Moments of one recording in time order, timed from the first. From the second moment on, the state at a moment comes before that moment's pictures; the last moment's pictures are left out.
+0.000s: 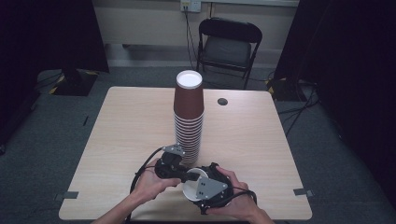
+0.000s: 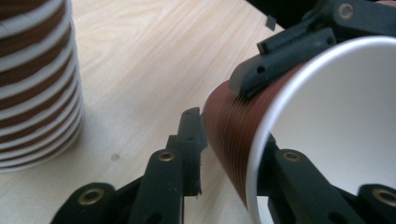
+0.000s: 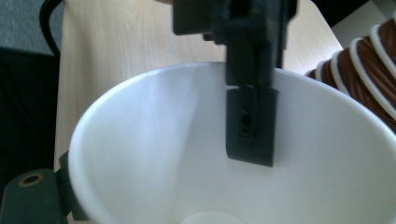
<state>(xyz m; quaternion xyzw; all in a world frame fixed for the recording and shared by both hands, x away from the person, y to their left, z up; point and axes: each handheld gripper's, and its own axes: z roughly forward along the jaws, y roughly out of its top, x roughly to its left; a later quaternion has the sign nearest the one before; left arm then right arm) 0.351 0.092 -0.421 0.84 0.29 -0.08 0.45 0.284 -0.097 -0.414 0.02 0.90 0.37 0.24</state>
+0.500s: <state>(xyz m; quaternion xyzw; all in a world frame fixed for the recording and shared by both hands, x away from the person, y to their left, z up) 0.345 0.099 -0.422 0.82 0.29 -0.02 0.50 0.294 -0.110 -0.413 0.07 0.89 0.41 0.20</state>
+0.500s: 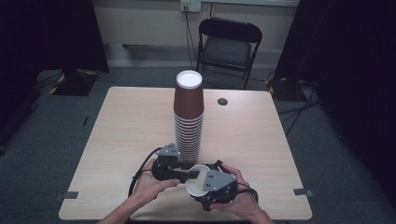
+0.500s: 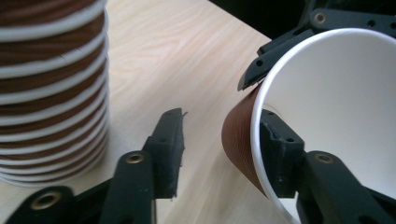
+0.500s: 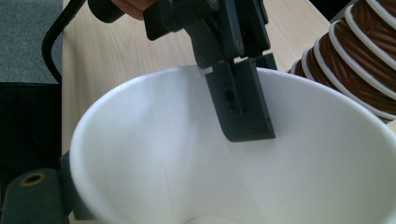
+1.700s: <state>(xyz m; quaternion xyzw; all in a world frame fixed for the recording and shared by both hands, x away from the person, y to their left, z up) 0.341 0.151 -0.414 0.78 0.33 0.13 0.52 0.321 -0.149 -0.415 0.22 0.85 0.45 0.19</state>
